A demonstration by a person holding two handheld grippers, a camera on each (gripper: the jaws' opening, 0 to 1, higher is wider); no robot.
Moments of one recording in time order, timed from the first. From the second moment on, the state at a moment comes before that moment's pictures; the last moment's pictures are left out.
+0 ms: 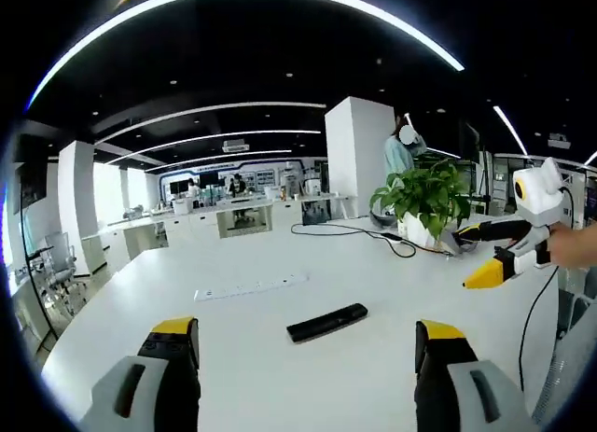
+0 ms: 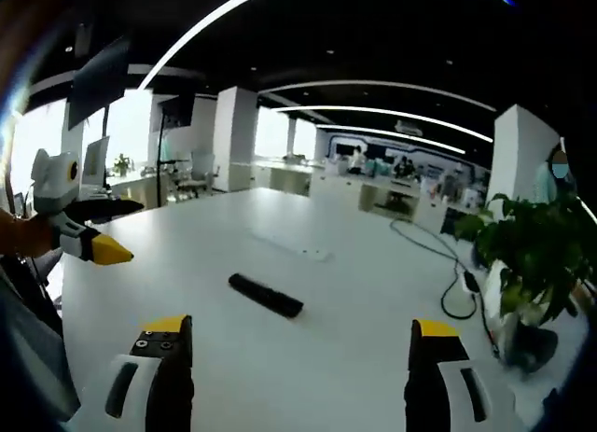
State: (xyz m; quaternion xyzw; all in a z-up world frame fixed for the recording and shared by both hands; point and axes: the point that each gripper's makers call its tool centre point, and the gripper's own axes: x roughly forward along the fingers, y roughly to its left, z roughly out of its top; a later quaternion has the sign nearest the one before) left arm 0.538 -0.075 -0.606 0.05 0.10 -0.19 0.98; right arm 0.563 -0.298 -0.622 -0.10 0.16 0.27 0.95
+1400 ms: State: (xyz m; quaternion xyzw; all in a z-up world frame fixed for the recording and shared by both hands) left arm 0.423 -0.085 -0.605 0.00 0.17 -0.15 0.98; right arm 0.451 -0.306 -0.627 -0.06 0.22 0.24 0.94
